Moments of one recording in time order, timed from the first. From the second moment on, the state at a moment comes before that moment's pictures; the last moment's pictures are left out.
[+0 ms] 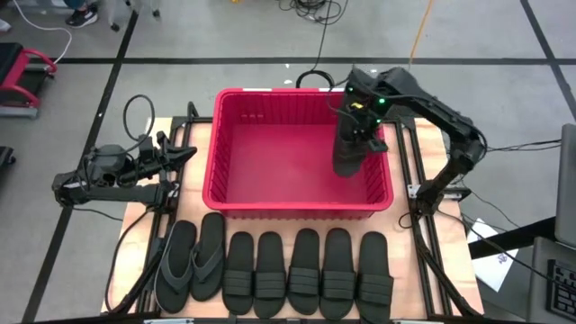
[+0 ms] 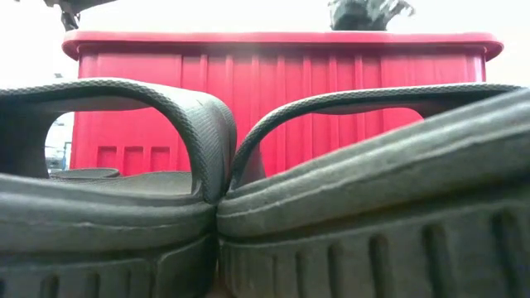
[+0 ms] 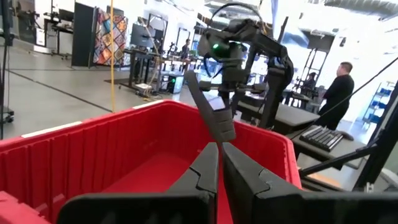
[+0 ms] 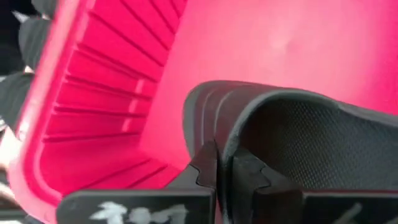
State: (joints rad) left arm 0.01 0.20 0.61 -0.35 -0.32 -0.22; right arm -0.65 1.66 1.82 -1.57 -0.45 -0.92
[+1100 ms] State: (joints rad) left arm 0.01 0.20 0.61 -0.37 -0.32 -0.21; right arm -0.70 1.86 1.62 -1.46 -0.39 -0.82
